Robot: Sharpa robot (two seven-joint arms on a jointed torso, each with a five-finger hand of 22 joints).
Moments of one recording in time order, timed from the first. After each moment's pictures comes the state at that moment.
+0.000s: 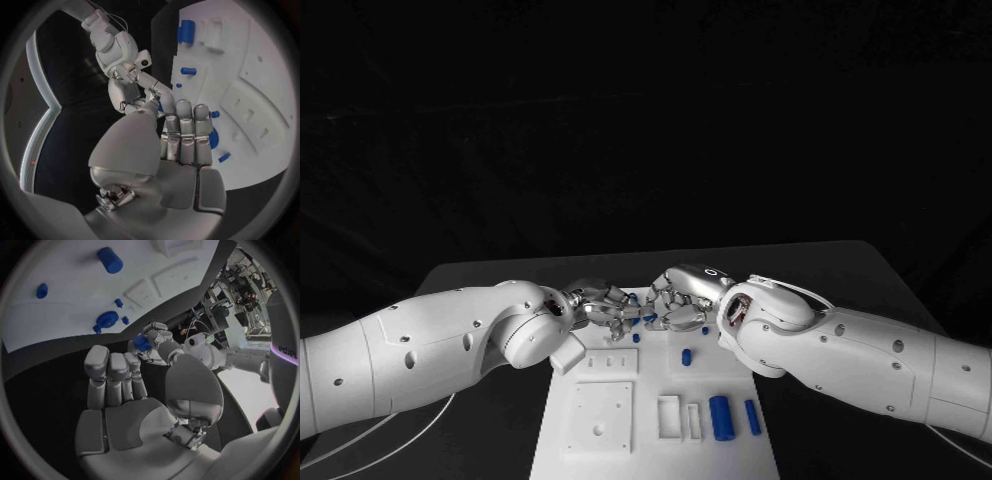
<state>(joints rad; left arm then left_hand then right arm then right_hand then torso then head) 1.37 -0.71 -0.17 1.43 -0.35 -0.10 -0.15 1.41 0.01 0.12 0.26 0.26 0.96 0.09 0.36 0.39 1.30 -0.02 0.66 0.58 1.12 -0.10 0.98 0.83 0.06 0.89 -0.12 0.91 1.30 1.23 -0.61 -0.03 1.43 -1.50 -0.31 -0.08 0.97 -0.16 0.60 -0.25 0.17 1.04 0.07 0.36 0.48 1.11 -0.03 1.16 1.15 1.31 -0.13 1.23 1.00 0.15 1.30 -0.11 1.06 1.31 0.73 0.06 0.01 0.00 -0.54</state>
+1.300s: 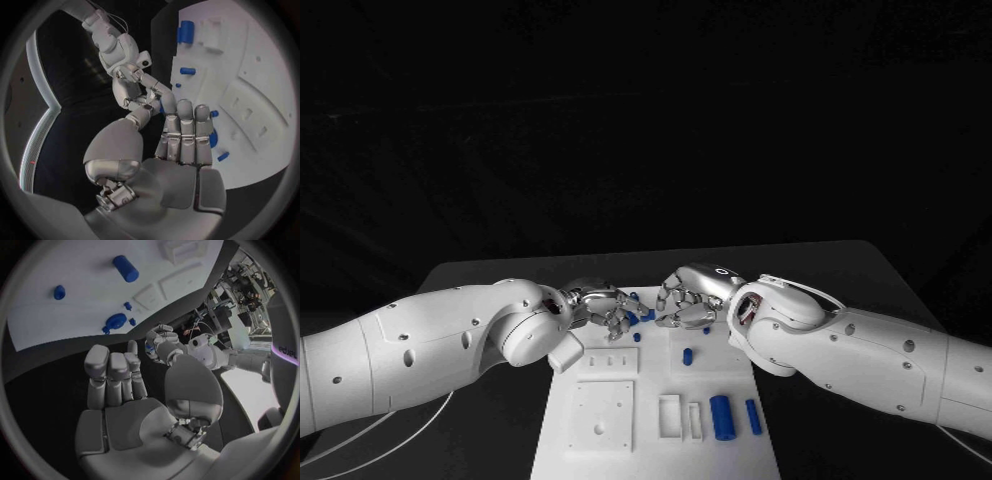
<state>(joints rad) 1.37 -0.72 -0.17 1.43 -0.35 -0.09 -0.15 0.95 0.04 0.57 -0.21 0.35 0.99 0.11 0.38 0.46 1.32 -0.03 0.64 0.56 1.10 -0.10 1.04 0.75 0.06 0.86 -0.11 0.98 1.24 1.23 -0.64 -0.03 1.42 -1.49 -0.31 -0.08 0.95 -0.18 0.60 -0.23 0.19 1.03 0.08 0.35 0.48 1.11 -0.02 1.15 1.15 1.31 -0.13 1.22 1.00 0.15 1.30 -0.11 1.06 1.31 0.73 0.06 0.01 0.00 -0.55</state>
